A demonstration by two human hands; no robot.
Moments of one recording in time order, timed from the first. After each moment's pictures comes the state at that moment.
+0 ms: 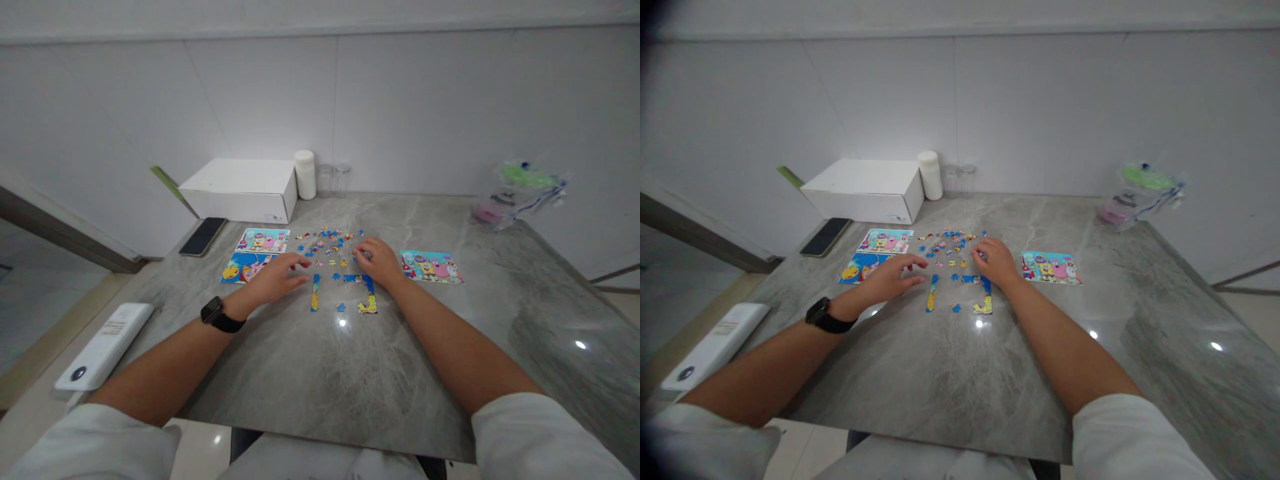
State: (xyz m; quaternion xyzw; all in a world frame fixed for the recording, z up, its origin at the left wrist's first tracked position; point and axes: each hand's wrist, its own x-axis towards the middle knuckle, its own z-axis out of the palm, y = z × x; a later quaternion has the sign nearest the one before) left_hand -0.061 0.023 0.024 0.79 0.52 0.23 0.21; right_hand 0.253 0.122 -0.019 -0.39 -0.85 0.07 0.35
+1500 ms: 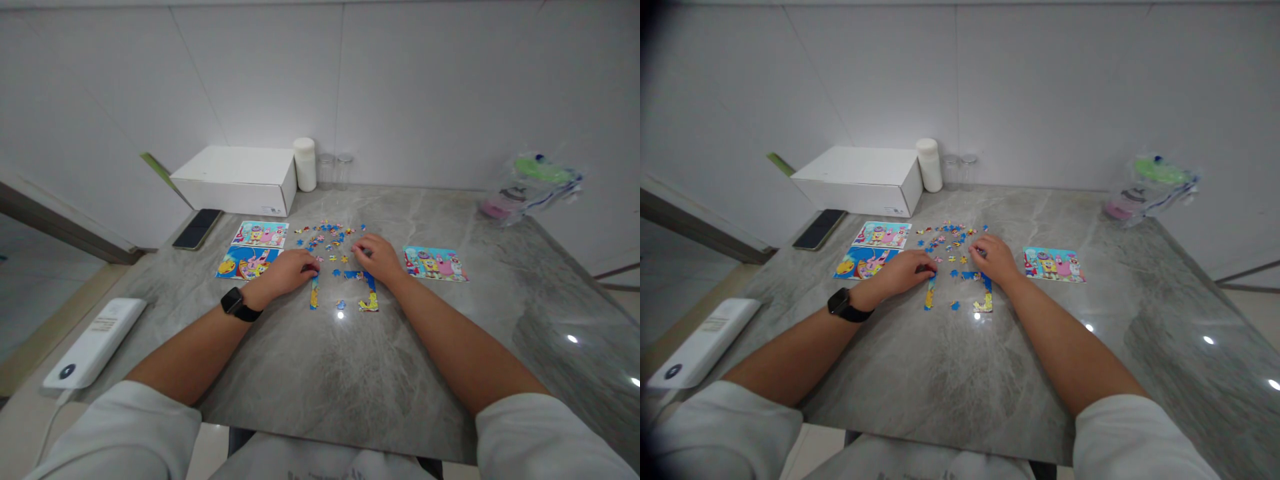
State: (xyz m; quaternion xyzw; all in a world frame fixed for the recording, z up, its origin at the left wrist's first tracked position) left_hand -0.035 0.045 0.014 0.84 0.50 0.14 0.16; right_hand 0.249 0.124 -0.024 -0.37 -0.85 0.10 0.36
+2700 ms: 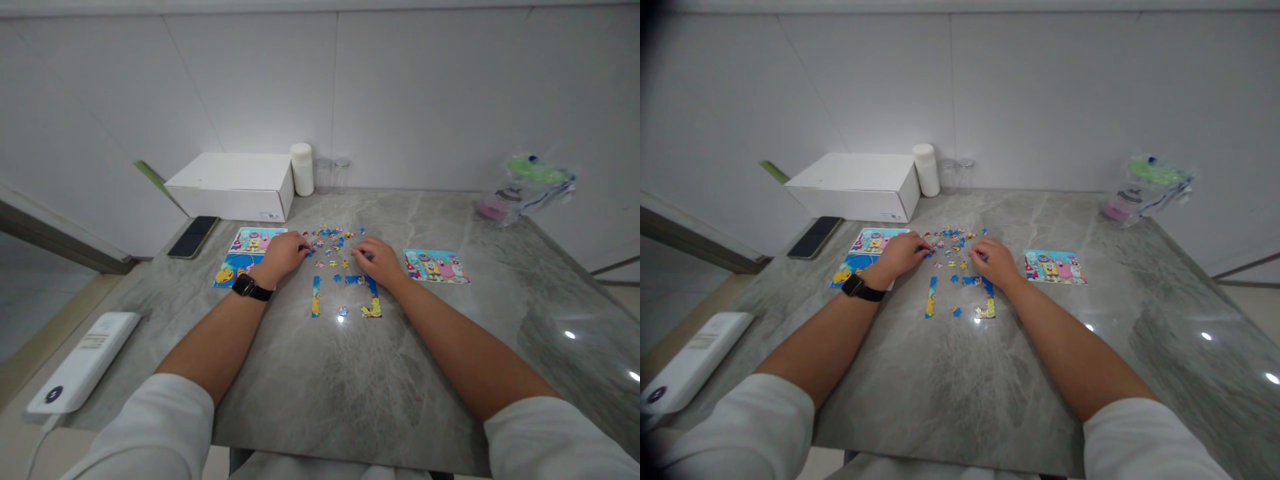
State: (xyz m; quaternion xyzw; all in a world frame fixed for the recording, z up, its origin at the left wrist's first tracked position) left_hand -0.056 0.109 0.003 0.81 0.57 0.12 0.03; right_hand 0.247 0.121 -0.018 -0.38 -0.85 0.11 0.35
